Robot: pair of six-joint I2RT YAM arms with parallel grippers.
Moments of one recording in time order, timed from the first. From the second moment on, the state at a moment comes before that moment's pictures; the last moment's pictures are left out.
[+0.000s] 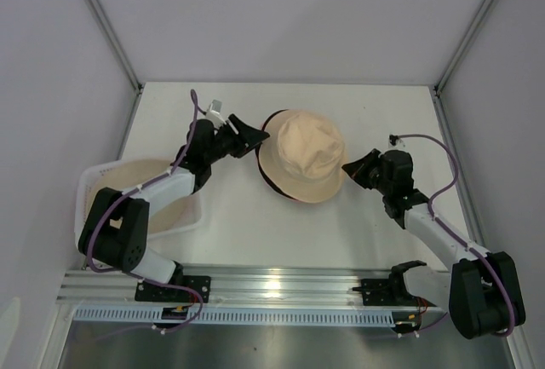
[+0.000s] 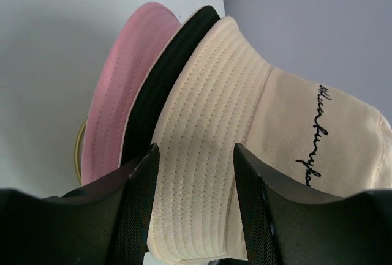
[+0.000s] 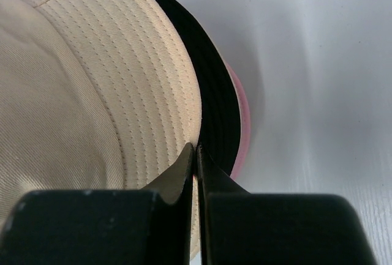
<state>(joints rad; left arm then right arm) -0.35 1.49 0.79 0.45 0.39 -1.02 0.25 1.11 0.52 0.15 -0.15 0.84</state>
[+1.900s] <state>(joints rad) -0.40 1.47 0.85 0.10 0.10 -0.84 0.25 1.31 0.68 0.03 -0.16 0.69</state>
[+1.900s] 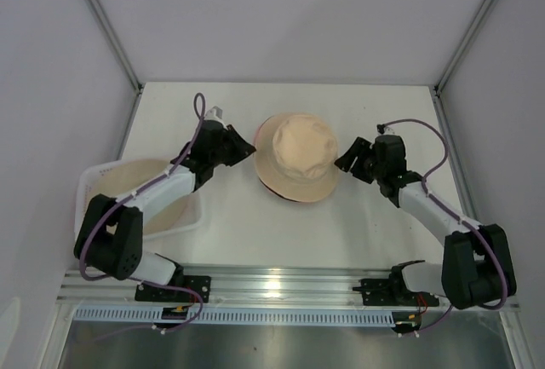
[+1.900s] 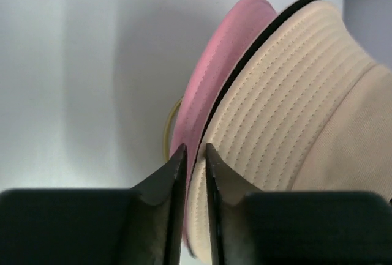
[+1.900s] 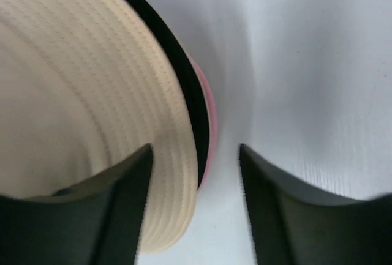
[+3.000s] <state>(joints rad) -0.02 1.36 1.03 -0.70 -0.37 -0.74 0.14 1.05 1.11 -0.40 -0.27 0.43</state>
